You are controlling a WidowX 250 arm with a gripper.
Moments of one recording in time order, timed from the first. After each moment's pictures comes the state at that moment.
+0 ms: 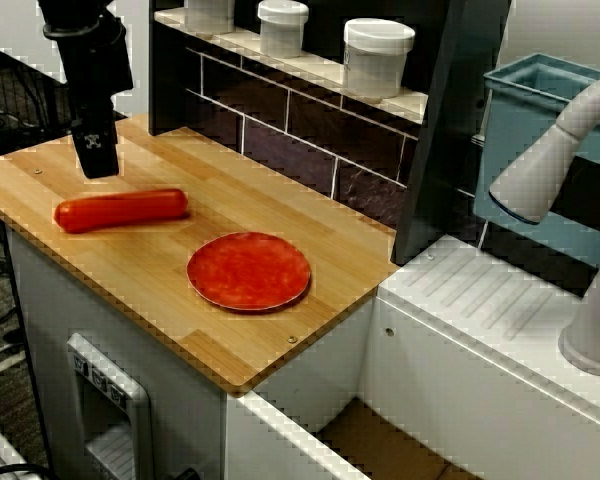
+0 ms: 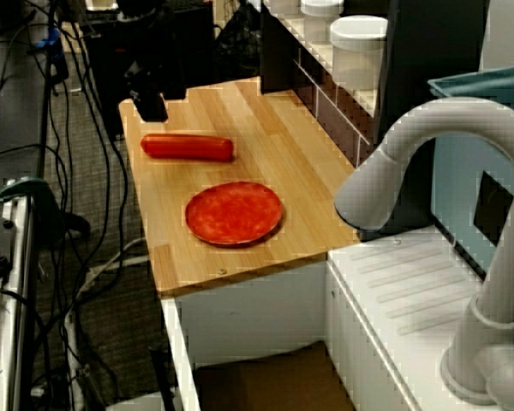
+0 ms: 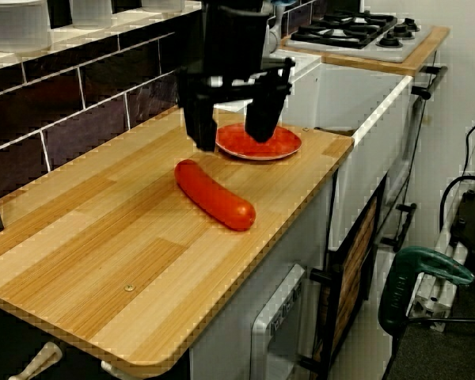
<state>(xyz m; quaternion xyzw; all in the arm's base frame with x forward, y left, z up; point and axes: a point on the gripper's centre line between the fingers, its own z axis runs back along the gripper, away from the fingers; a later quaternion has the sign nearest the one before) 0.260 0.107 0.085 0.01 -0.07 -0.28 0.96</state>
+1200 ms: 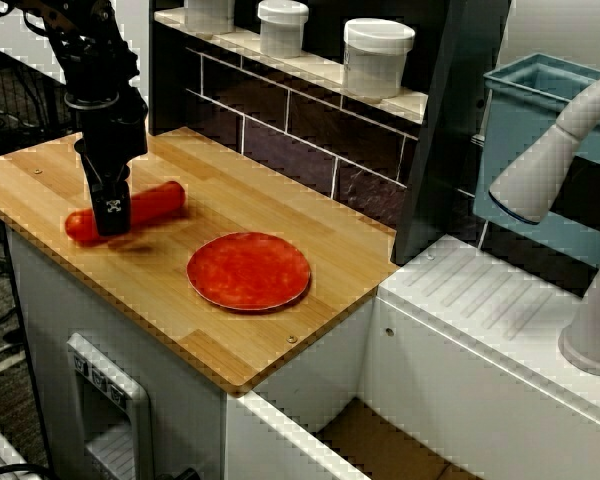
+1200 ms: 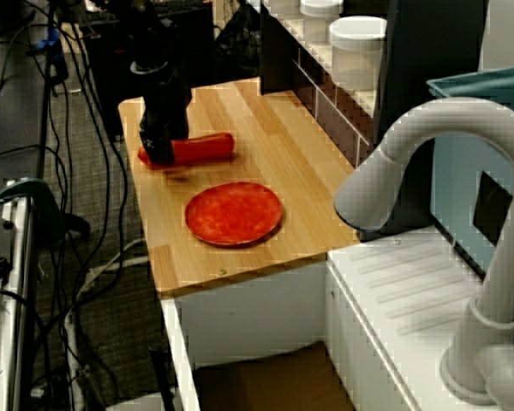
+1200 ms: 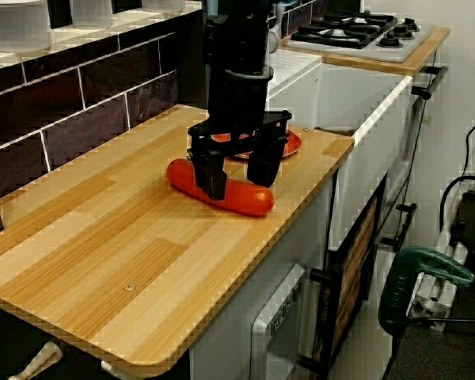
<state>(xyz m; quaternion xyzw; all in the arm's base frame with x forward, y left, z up) 0.260 0.095 0.041 0.03 -0.05 -0.23 0.97</state>
